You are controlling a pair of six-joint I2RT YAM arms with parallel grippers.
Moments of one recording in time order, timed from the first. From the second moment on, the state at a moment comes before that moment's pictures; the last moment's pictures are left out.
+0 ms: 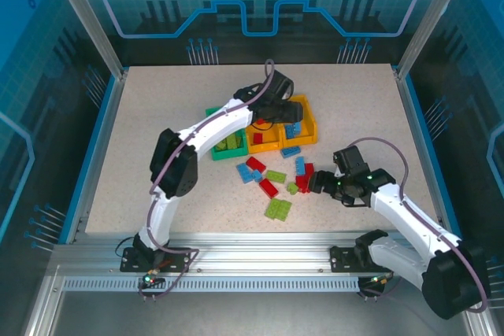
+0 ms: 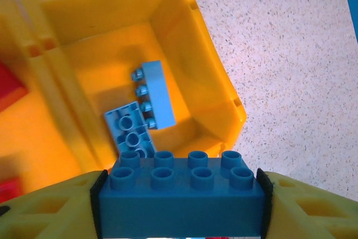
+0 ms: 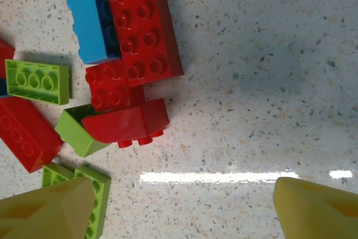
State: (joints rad) left arm -0.66 2.19 2.00 -0.68 0.08 -0.62; right arm 0.36 0.99 0.58 -0.73 -0.13 0.65
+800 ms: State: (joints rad) left arm -0.66 2.15 1.93 -0.66 0.07 -0.64; right arm 0.52 1.18 0.73 -0.70 -0.02 0.59
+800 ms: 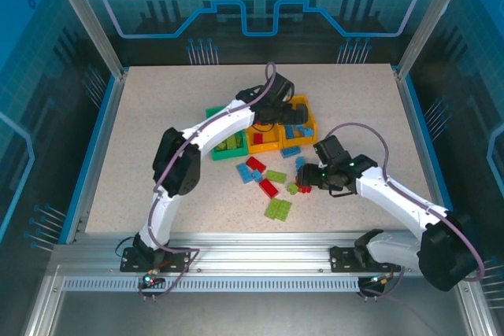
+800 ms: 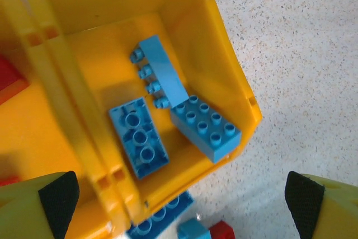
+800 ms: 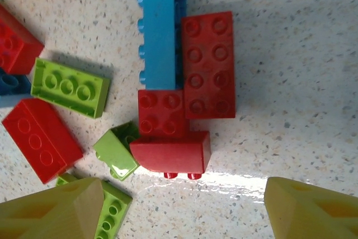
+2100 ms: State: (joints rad) left arm -0.40 1.22 0.88 -0.57 0.00 -0.77; right arm 0.79 1.72 1.08 -0.87 0.12 0.24
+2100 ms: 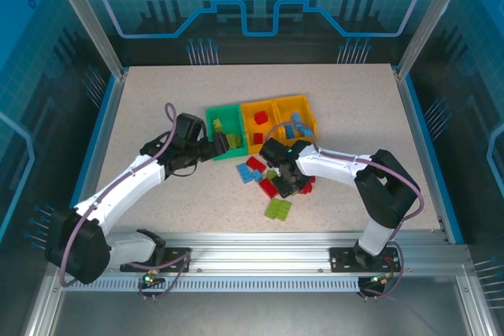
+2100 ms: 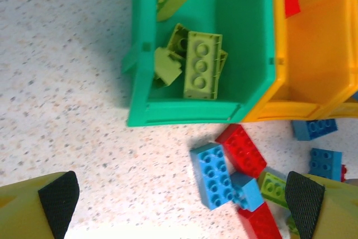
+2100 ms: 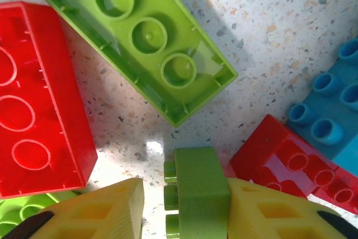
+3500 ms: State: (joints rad) left arm -0.32 1.02 0.66 -0.66 -0.02 -0.82; right arm 0.70 2.28 2.06 -0.83 -0.27 0.61
